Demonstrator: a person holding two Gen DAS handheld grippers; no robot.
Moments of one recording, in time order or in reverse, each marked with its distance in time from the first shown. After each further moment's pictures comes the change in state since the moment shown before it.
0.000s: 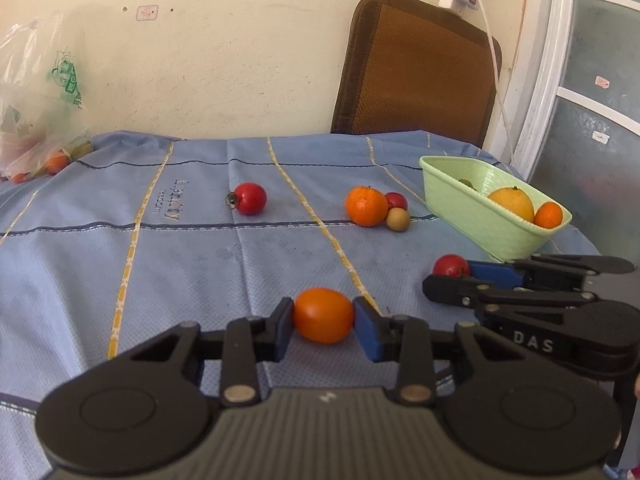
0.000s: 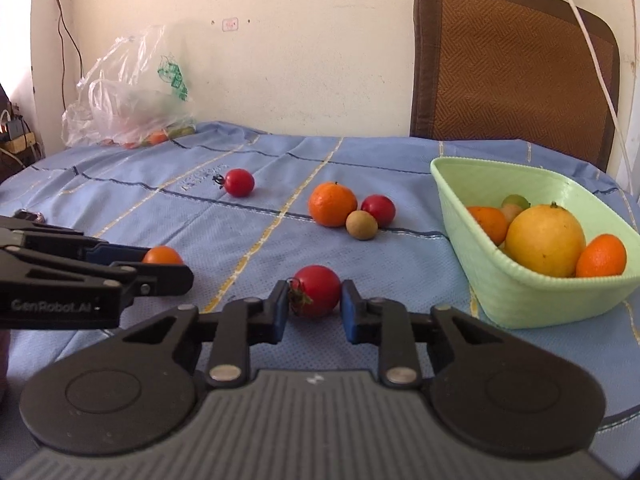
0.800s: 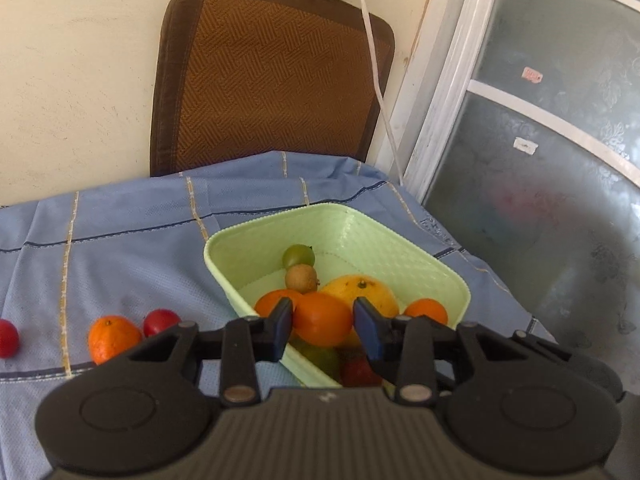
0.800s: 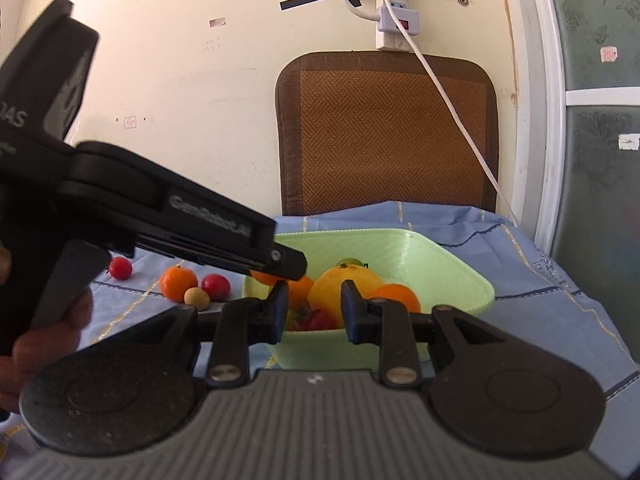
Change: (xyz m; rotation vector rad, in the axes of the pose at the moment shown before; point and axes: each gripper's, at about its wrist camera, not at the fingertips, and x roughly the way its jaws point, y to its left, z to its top) left arm 0.099 -0.131 0.094 0.084 0.041 -0.264; right arm -0.043 -0.086 -0.002 0.085 -0.252 -0.206
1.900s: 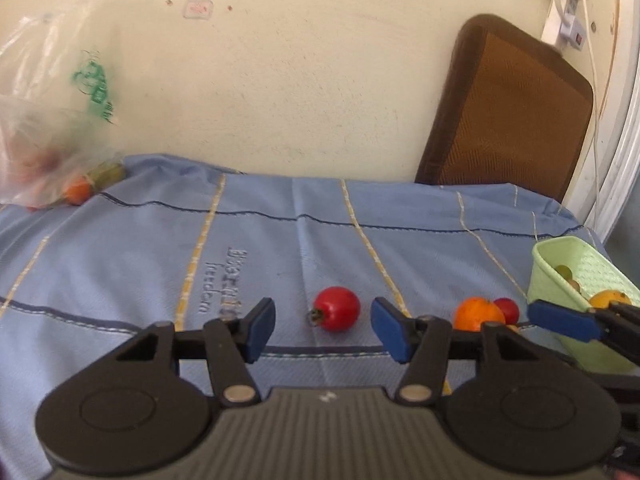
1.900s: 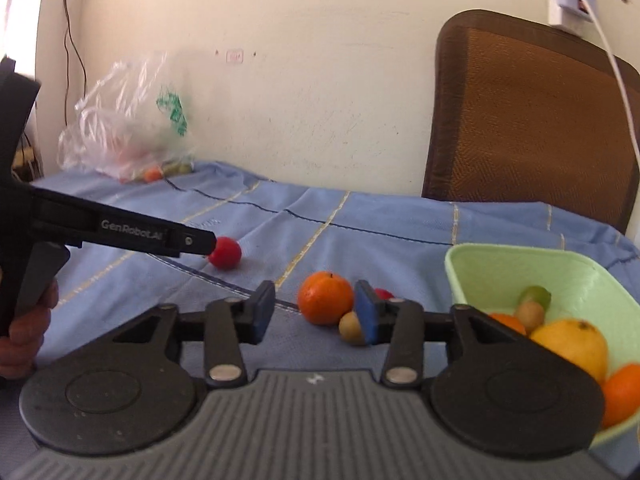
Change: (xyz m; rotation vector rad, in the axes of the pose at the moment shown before) left arm -0.068 0.171 -0.037 -0.195 -0.070 0.400; right arm 0.091 0.106 0.019 -0.193 0.187 0.221
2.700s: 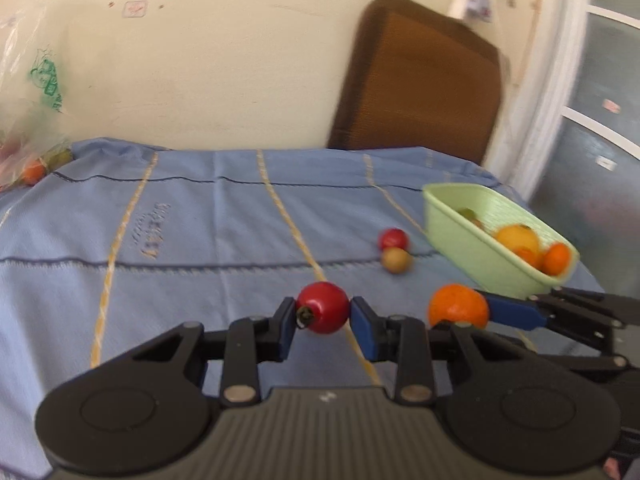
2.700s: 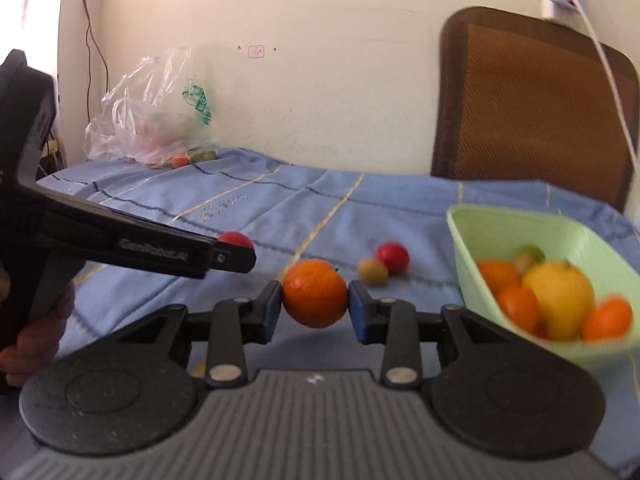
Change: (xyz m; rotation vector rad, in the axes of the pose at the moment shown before) left arm -0.060 -0.037 -0.053 0.088 0.026 -0.182; right arm -0.075 0.003 -0.040 0.054 -0.004 0.027
